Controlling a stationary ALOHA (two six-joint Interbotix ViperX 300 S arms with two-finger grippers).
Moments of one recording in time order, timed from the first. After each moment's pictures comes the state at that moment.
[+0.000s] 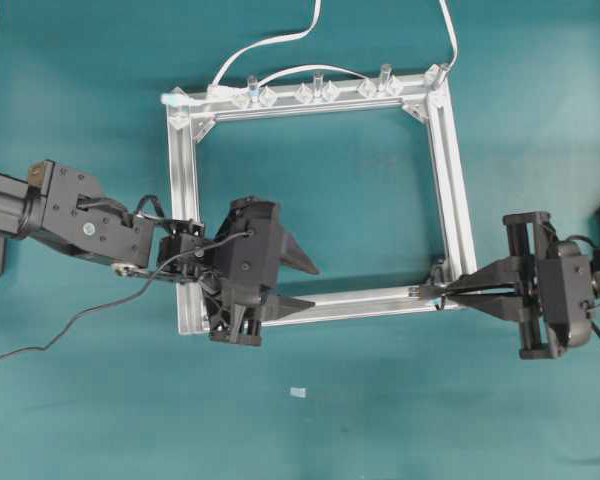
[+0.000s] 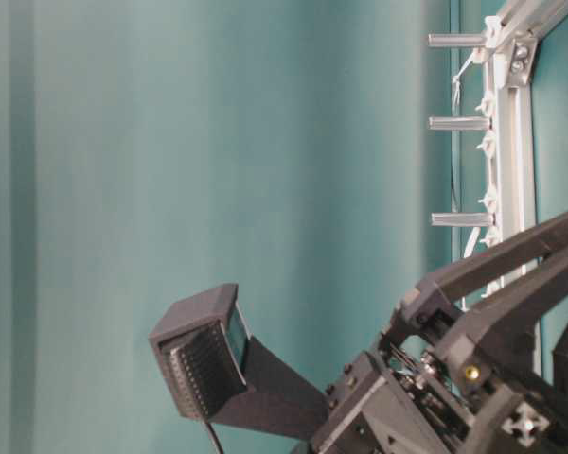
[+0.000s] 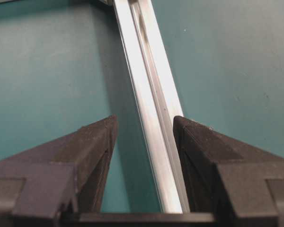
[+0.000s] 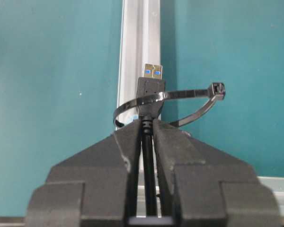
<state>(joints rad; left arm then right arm) -0.13 0.13 0.65 -0.05 -0.19 0.06 0.48 -0.27 1.25 0.77 -0.60 -0.43</state>
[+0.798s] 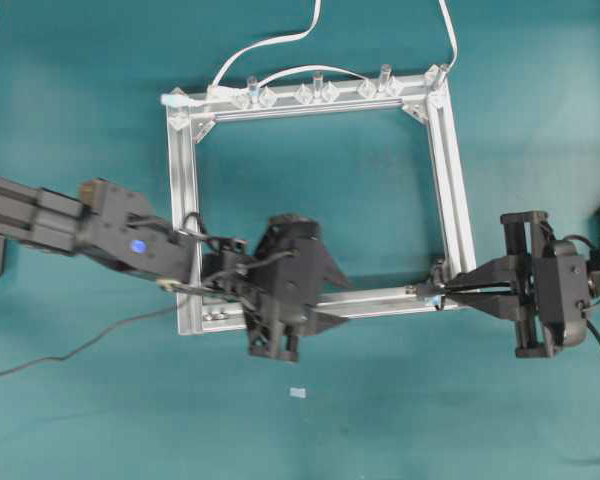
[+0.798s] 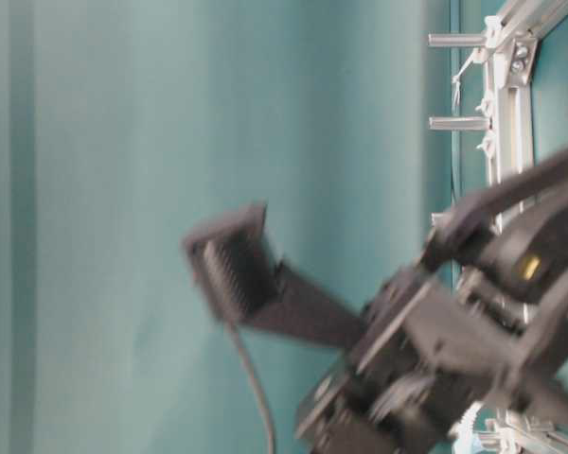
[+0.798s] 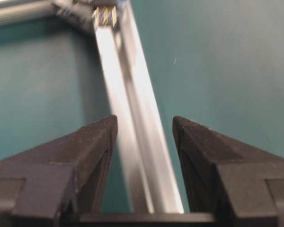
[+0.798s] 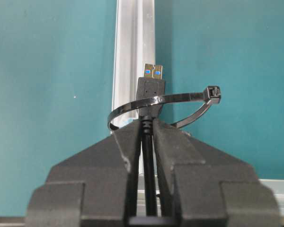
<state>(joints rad) -0.15 0.29 0.49 -0.05 -0.19 0.06 0.47 -0.25 1.25 0.77 -0.61 -0.43</state>
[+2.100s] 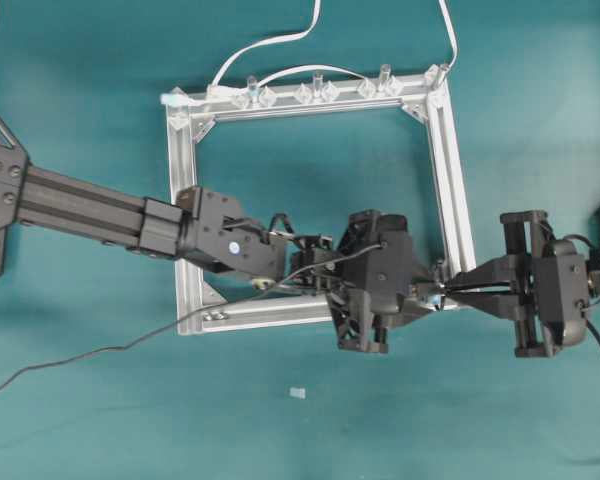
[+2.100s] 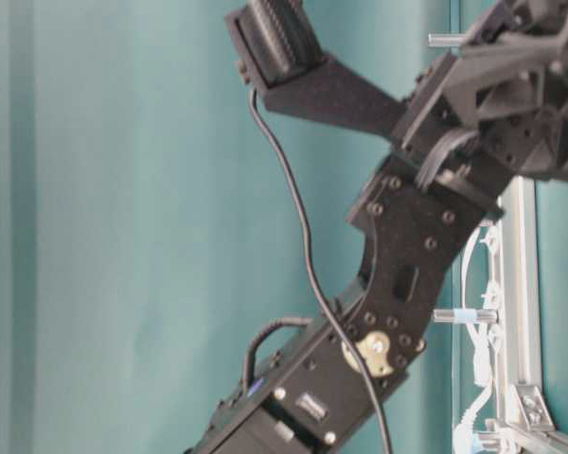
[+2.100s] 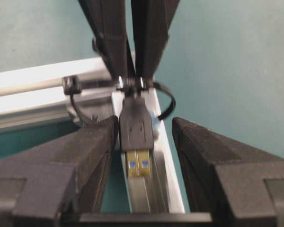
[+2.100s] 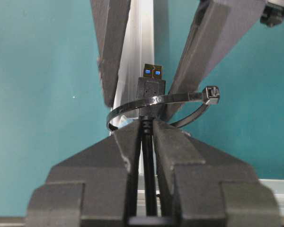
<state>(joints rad) -0.11 0.52 0.15 -0.05 -0.19 0.06 0.47 -0.25 1.25 0.77 -0.61 -0.43</state>
